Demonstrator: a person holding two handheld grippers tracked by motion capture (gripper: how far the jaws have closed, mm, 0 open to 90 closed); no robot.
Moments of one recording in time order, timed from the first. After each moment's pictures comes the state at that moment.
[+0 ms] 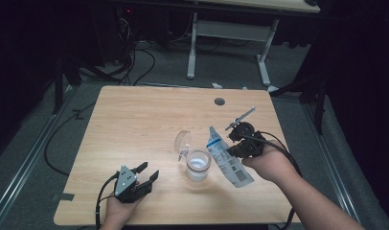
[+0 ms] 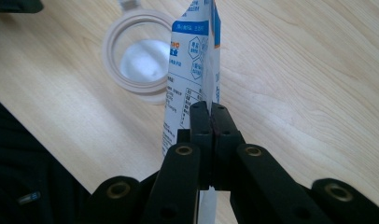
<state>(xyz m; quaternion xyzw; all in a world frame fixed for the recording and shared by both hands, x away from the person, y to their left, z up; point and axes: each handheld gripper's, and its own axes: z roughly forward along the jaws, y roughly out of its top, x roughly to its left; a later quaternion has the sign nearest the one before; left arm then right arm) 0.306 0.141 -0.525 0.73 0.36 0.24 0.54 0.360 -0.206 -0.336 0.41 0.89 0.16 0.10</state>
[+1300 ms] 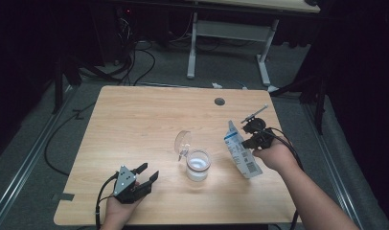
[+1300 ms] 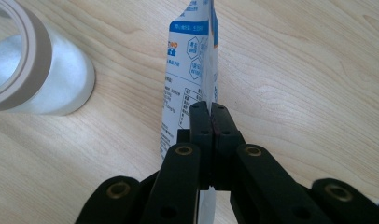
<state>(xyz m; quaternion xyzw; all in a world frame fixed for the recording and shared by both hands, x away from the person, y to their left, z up) 0.306 0.143 -0.527 0.72 0.36 0.23 0.54 0.409 -0.261 -0.386 0.49 0.85 0.14 0.11</state>
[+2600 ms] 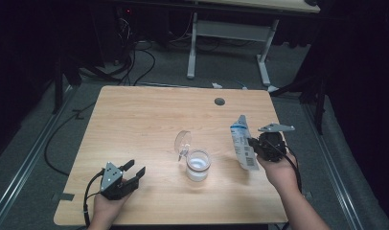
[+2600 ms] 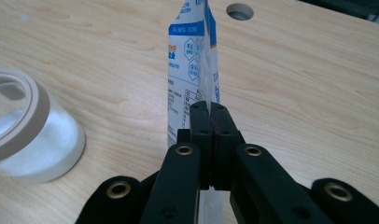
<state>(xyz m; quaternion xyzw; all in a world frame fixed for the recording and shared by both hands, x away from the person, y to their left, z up) 0.315 0.178 -0.524 0.72 0.38 0.24 0.52 0.364 -0.290 -0.403 0.51 0.77 0.31 0.23</state>
